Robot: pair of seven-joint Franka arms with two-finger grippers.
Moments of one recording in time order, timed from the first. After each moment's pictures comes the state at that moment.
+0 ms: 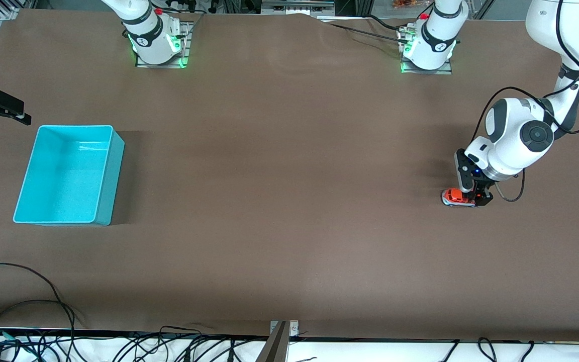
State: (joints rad) left arm 0.13 0.35 -0.05 -2.21 0.18 2.60 1.48; right arm 0.03 0.06 -0.15 -1.53 0.03 1.54 -0.26
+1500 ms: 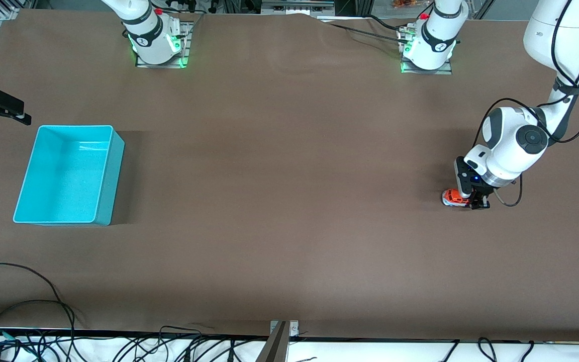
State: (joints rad) left arm 0.17 0.44 -0.05 -2.20 0.19 2.78 1.52; right arm 0.03 0.06 -0.15 -1.53 0.03 1.54 -0.26
